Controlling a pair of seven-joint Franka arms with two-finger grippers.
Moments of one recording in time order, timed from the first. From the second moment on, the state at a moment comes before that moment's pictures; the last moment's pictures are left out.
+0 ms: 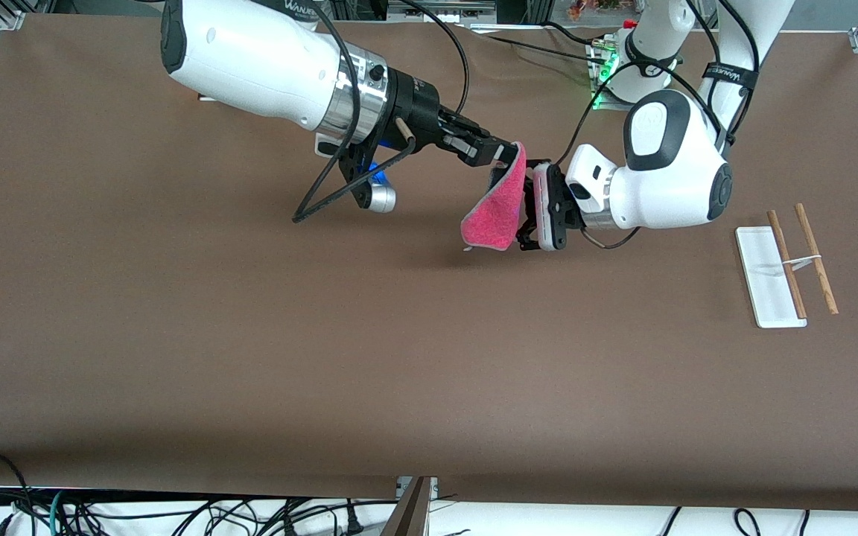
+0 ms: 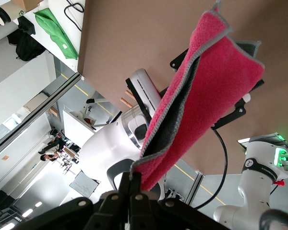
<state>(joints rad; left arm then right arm) 0.00 0.27 -0.42 -1.89 -0.84 2.05 1.26 0.47 0.55 0.30 -1.00 0.69 2.11 1.35</state>
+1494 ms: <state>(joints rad) 0.04 0.25 -0.42 -1.89 -0.84 2.02 1.31 0.41 0.54 0.29 -0.99 0.75 2.11 1.35</state>
